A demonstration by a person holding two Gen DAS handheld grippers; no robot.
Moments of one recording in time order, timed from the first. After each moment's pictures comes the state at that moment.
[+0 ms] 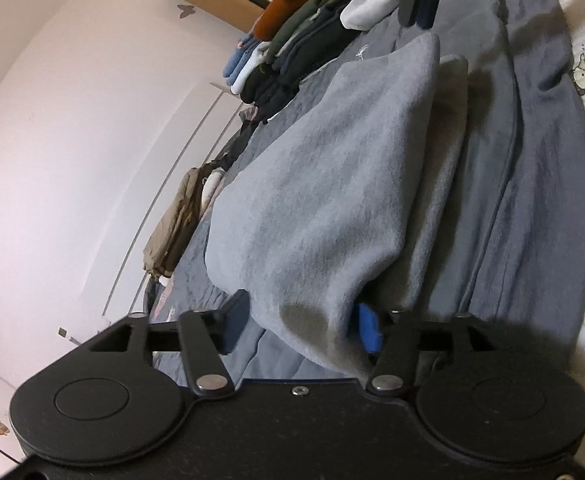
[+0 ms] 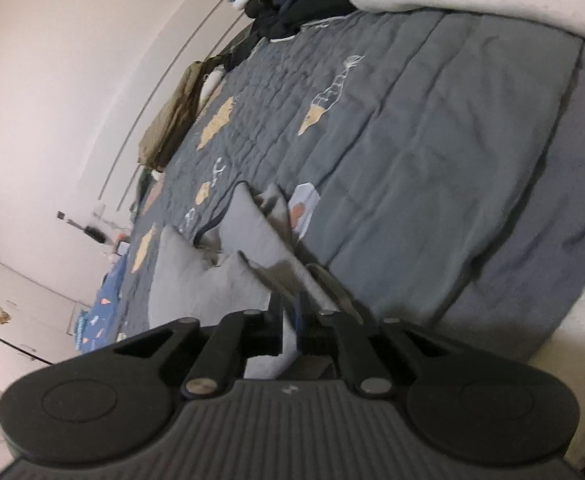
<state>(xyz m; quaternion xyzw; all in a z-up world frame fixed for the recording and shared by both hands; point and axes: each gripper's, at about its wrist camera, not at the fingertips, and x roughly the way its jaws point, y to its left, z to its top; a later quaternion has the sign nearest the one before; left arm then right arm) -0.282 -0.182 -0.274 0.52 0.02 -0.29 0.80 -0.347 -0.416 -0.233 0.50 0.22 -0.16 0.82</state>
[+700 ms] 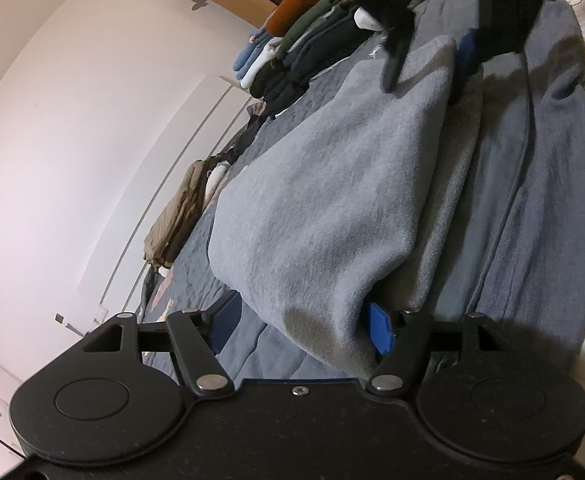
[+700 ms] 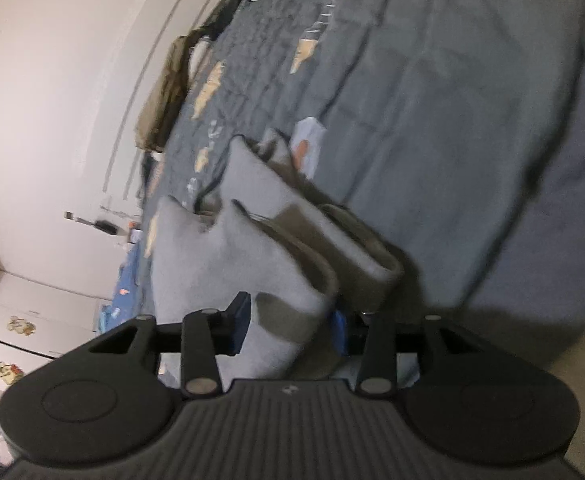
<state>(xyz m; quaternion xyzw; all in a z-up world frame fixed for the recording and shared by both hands) -0.281 -0.172 -0.272 0.50 0.03 -0.29 0.81 -0.311 -0.397 -0.266 0.56 0.23 -0.11 0.78</state>
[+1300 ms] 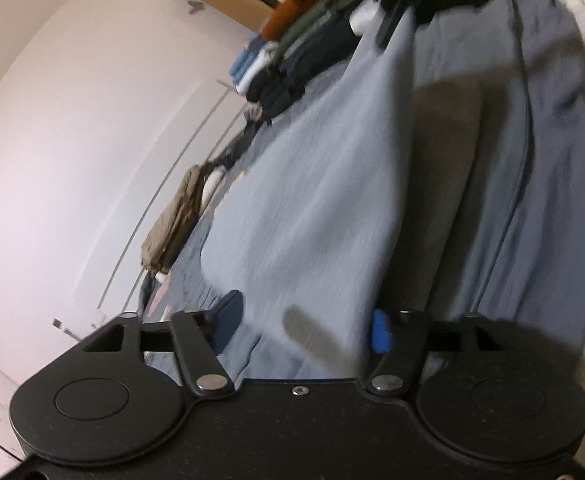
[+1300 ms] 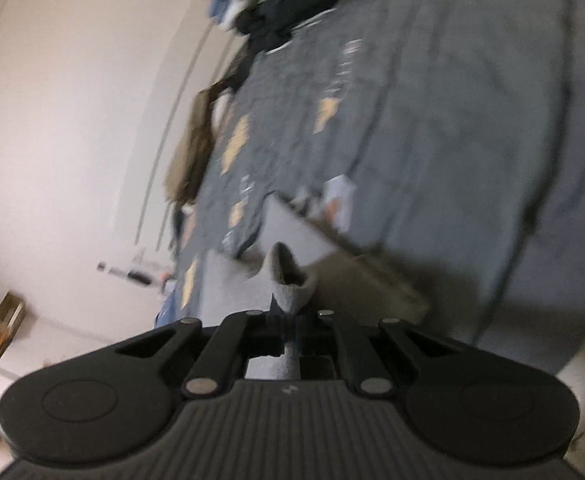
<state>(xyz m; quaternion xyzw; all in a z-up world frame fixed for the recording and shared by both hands) -0.276 -0.180 -0.269 0.51 0.03 -0.30 0.80 -0.336 -0.407 -0.251 0.60 0.15 -0.14 0.77</state>
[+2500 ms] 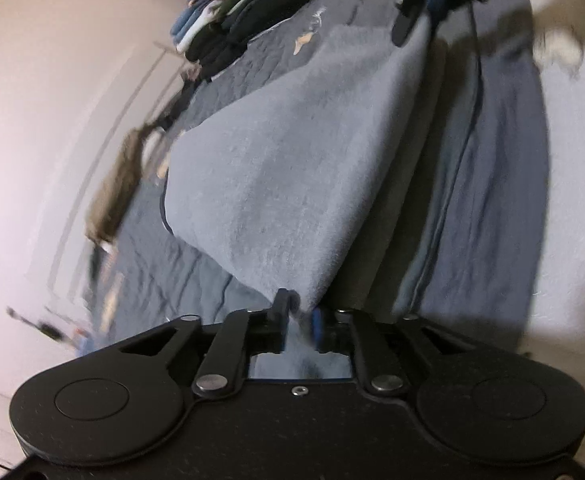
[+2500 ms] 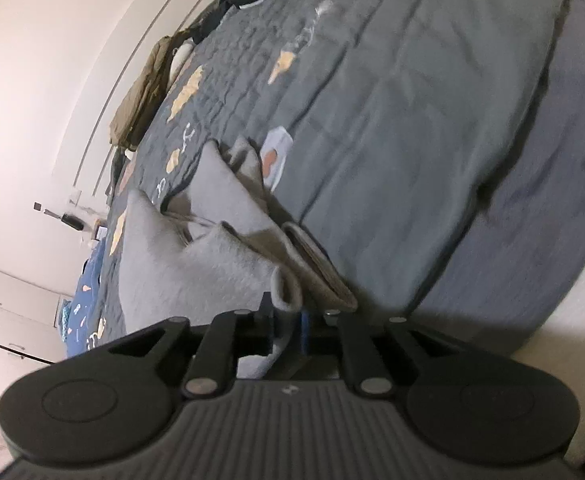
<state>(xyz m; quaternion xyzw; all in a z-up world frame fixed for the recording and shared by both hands) -0.273 -0.137 -0.243 0.53 0.14 -0.36 0.76 -0.331 -0.396 -0.255 0.51 0.27 -0.17 0.80</state>
